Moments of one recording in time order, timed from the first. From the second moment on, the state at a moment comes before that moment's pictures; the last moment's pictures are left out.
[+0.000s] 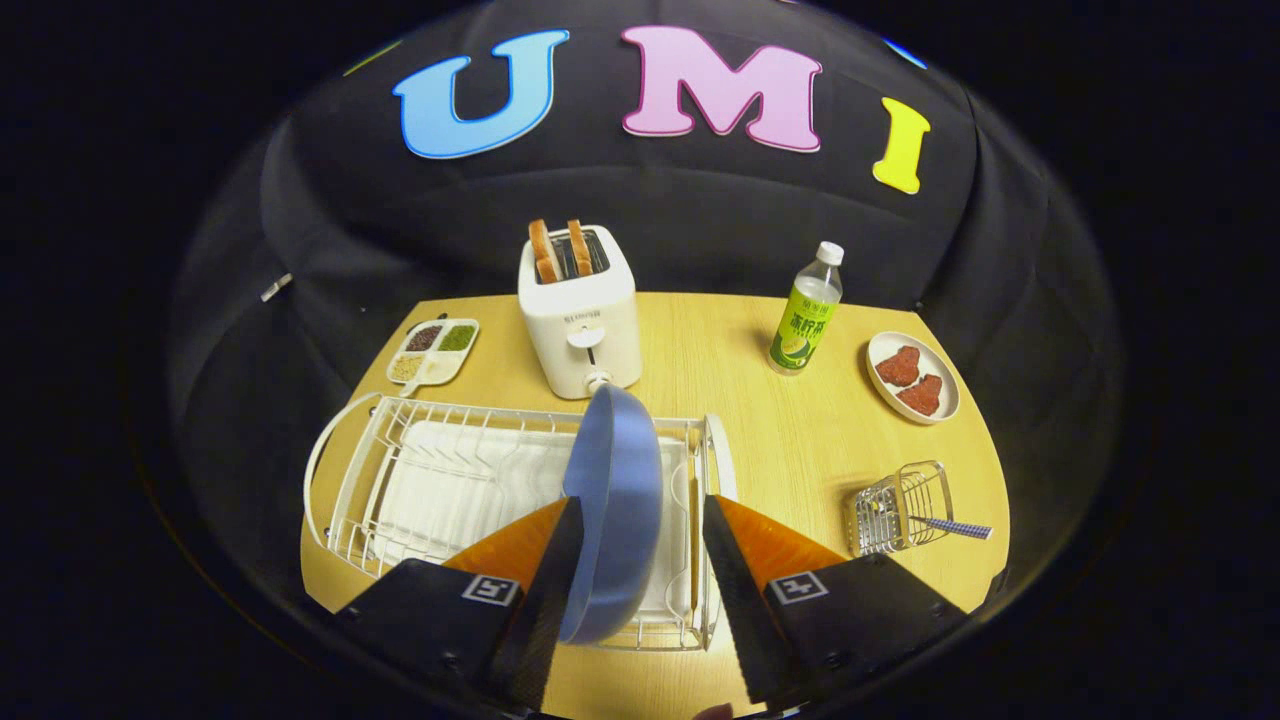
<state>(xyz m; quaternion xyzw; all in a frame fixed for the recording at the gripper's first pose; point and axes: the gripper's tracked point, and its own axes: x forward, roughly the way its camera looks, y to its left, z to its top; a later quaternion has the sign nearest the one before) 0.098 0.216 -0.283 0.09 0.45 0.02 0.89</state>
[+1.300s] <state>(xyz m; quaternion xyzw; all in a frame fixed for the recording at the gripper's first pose) 0.080 0.092 -0.160 0.04 0.33 -0.04 0.94</state>
